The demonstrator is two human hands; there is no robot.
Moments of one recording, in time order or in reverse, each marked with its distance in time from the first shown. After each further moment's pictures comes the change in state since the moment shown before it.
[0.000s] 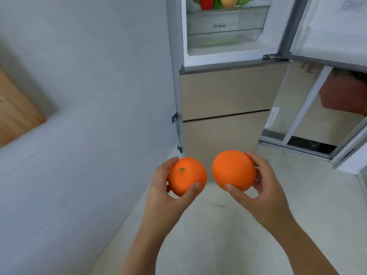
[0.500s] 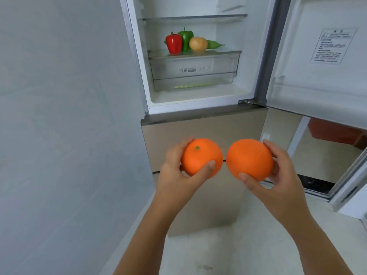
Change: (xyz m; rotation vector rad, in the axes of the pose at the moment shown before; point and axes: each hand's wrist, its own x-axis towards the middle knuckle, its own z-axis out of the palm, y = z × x) left_hand 0.243 0.075 0.172 -0.040 -0.057 0.216; right_hand 0.237 0.067 -0.127 -0.046 0.190 -0.138
